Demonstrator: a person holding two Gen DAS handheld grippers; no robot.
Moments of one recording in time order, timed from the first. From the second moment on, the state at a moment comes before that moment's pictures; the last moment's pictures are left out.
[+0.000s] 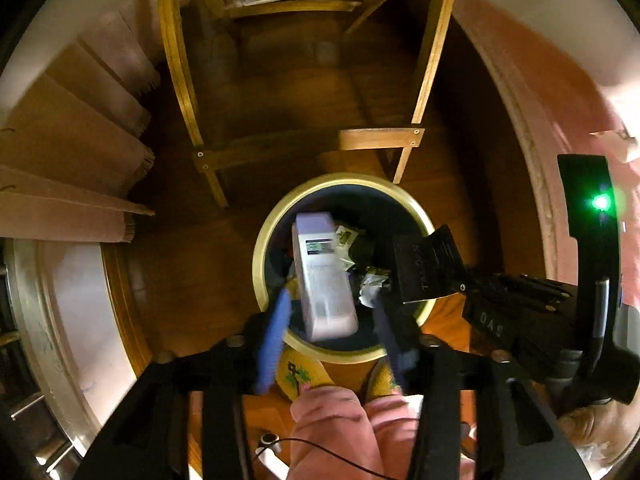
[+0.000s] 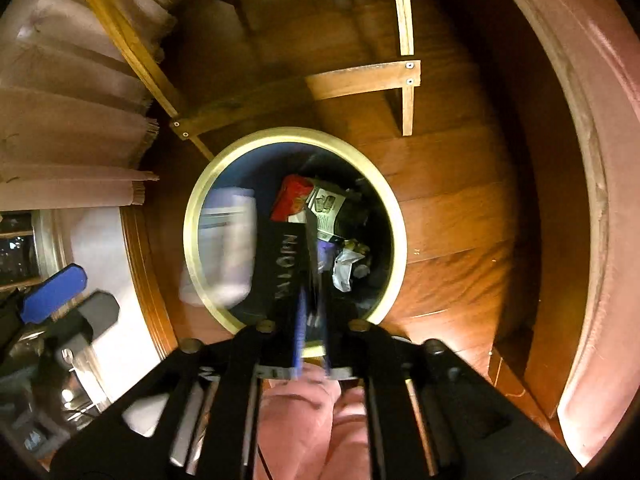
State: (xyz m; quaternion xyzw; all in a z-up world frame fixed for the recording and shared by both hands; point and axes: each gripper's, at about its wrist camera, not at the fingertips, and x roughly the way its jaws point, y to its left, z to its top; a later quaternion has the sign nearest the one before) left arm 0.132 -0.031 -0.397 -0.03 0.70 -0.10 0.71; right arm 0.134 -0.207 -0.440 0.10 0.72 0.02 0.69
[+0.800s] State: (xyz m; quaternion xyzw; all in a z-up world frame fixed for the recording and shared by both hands) left arm 0.118 0.021 -0.261 -0.03 0.64 -0.03 0.77; right arm 0.134 -0.199 -0.301 0.11 0.67 0.04 0.74
